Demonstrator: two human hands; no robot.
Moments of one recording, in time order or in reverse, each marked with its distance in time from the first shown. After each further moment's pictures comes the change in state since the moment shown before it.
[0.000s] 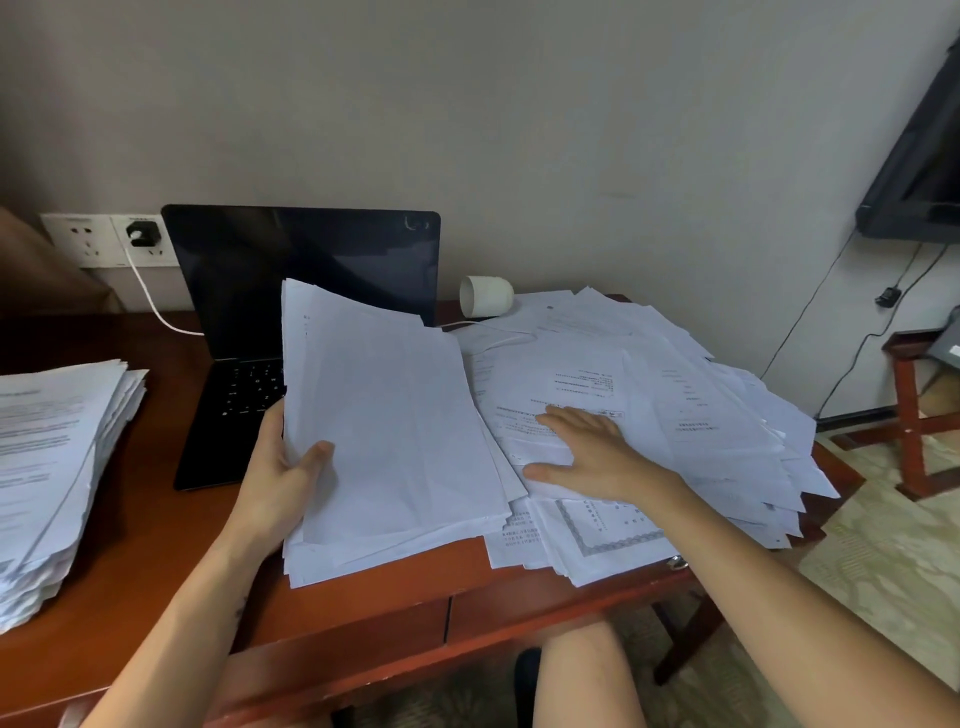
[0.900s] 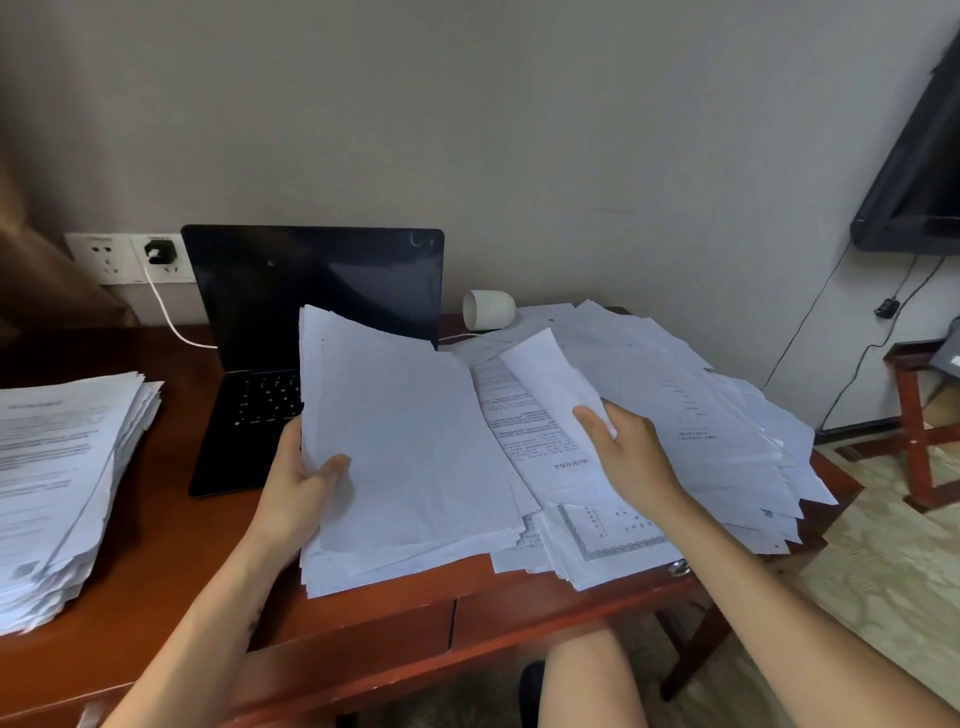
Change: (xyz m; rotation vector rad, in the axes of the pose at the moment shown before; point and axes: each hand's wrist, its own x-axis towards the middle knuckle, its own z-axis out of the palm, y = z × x) left_hand -0.010 0.007 0.008 0.008 0.012 -0.057; right_hand -0.042 -0.024 -0.019 0.682 0.564 0.027
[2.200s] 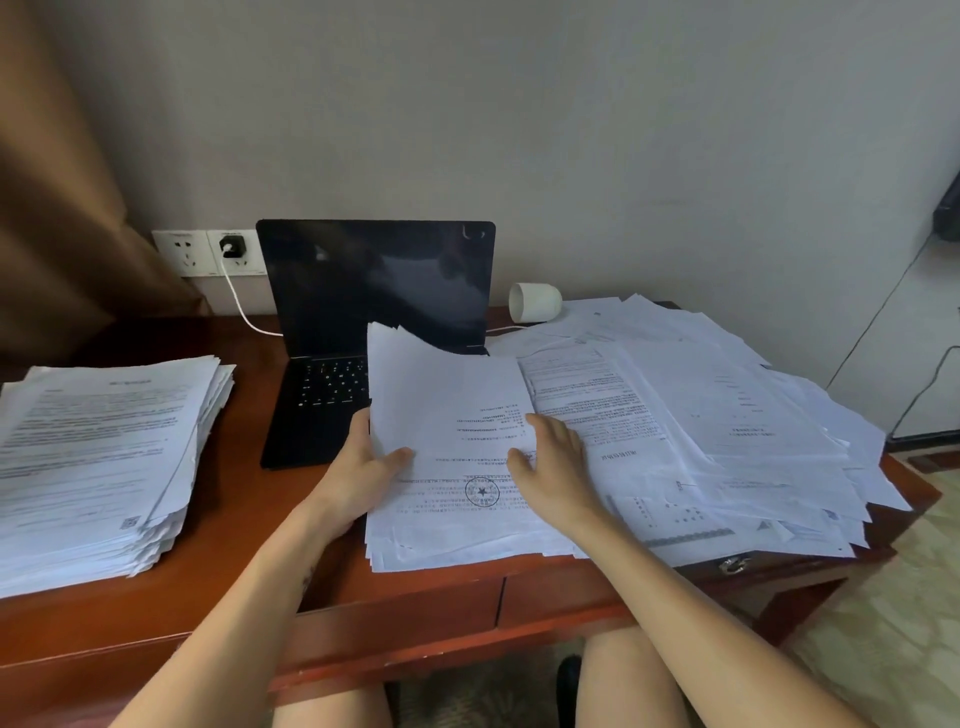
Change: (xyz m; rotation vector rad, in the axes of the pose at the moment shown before) left_hand -0.004 0.011 -0.008 0.027 -0.210 -0.142; right_hand -0.013 -0.027 0.127 -0.270 -0.165 0.020
